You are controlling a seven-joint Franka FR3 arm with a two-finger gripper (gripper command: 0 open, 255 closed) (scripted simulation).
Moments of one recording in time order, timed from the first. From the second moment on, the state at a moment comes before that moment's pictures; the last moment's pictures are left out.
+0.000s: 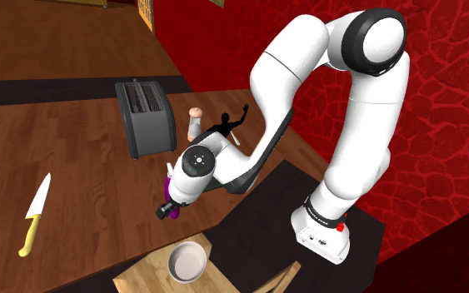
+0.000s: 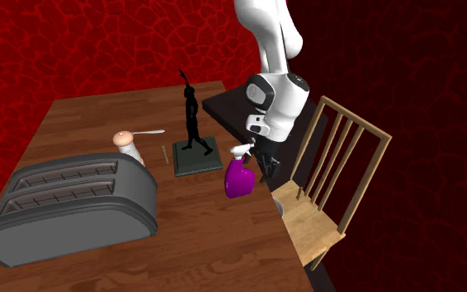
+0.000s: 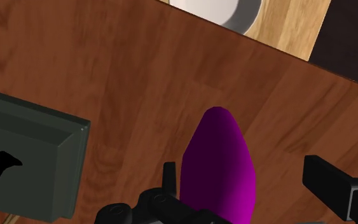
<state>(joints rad) -0.17 0.37 0.89 -2.43 -1.18 2.55 1.71</state>
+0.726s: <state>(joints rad) -0.16 0.39 0.88 -2.42 -1.20 2.54 1.73</state>
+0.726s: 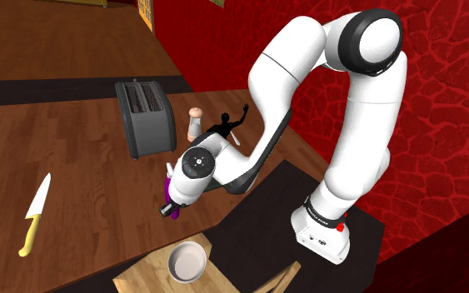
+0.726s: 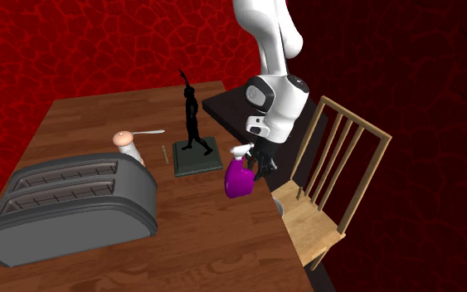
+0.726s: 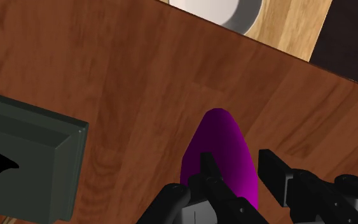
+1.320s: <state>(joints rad) -0.18 0.36 0.91 -2.43 -1.15 2.55 1.69</state>
